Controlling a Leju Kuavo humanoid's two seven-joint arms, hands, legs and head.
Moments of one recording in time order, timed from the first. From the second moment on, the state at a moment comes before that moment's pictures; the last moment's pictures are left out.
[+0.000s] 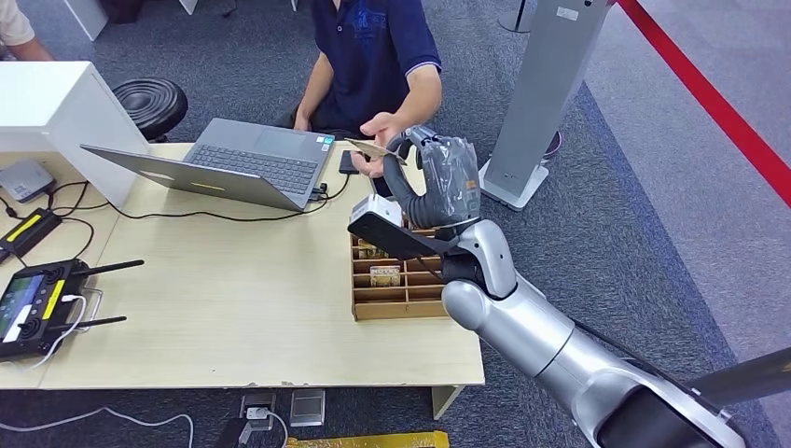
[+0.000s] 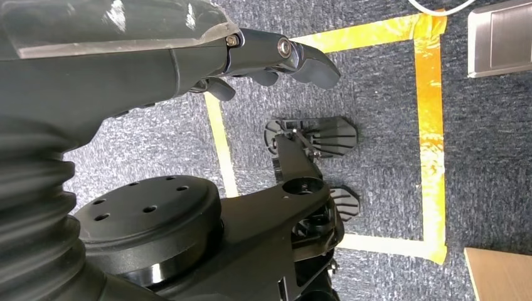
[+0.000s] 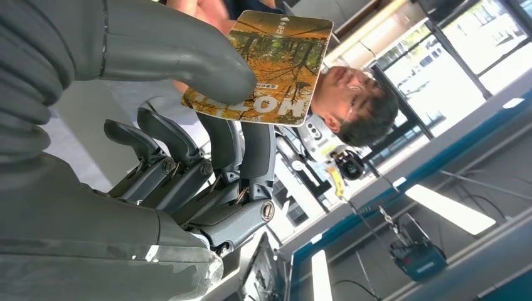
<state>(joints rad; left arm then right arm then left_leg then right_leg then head) -0.17 0.04 -1.26 -0.20 1.24 0.21 -0.04 -0.78 -0.05 0.90 -1.15 0.67 -0.66 0.10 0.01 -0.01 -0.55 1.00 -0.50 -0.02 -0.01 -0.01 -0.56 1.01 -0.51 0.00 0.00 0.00</state>
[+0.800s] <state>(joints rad) -0.16 0.04 -1.27 -0.20 1.25 0.21 -0.06 -0.80 0.02 0.89 -0.95 0.88 -0.67 0.20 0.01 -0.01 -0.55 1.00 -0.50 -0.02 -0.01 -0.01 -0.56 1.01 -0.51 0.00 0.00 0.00</state>
